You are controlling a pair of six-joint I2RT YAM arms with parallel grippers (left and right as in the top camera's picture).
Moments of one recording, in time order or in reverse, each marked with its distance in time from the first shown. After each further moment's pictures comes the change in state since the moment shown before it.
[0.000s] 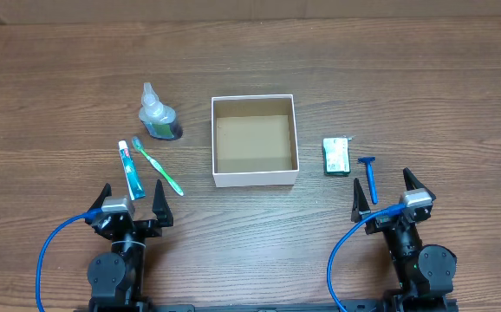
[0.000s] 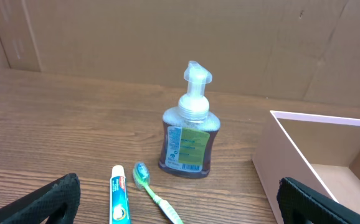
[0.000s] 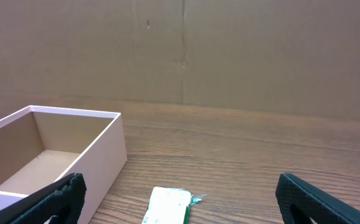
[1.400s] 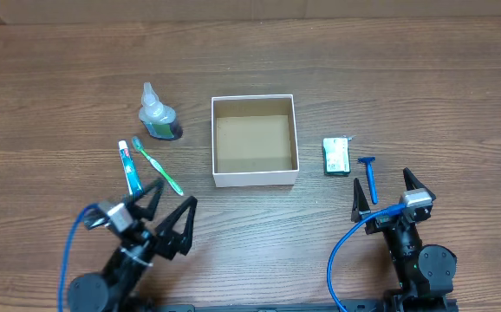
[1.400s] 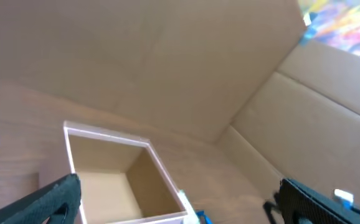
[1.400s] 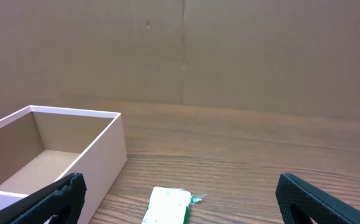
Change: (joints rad) left arm 0.000 0.015 0.189 0.053 0.578 -0.580; right arm 0.000 0.000 0.000 0.000 0.000 0.000
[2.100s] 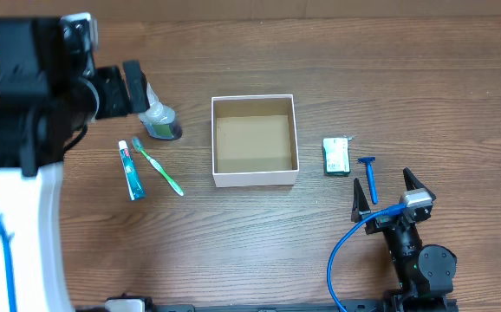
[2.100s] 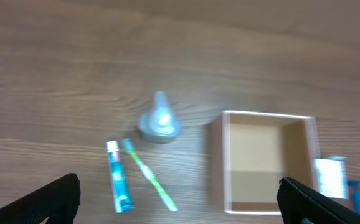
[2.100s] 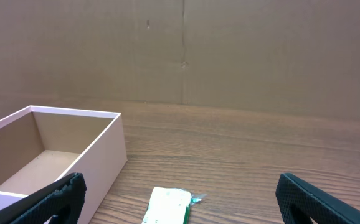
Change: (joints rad) left arm 0.000 1.464 1.783 -1.321 -0.483 0.533; right arm 0.000 -0.001 0.000 0.000 0.000 0.000
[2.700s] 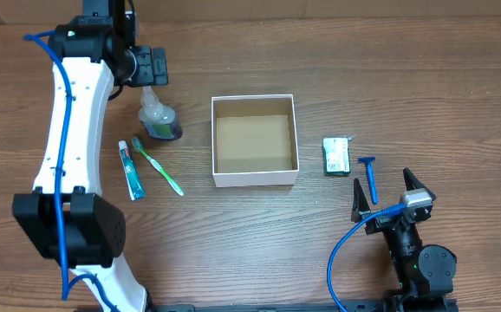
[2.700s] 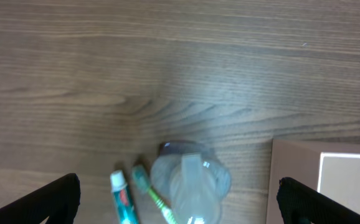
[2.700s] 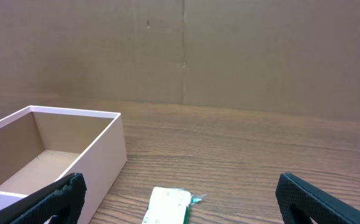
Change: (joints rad) left arm 0.000 0.463 0.004 0.191 -0.076 0.048; right arm 0.000 0.000 0.000 0.000 0.000 0.000
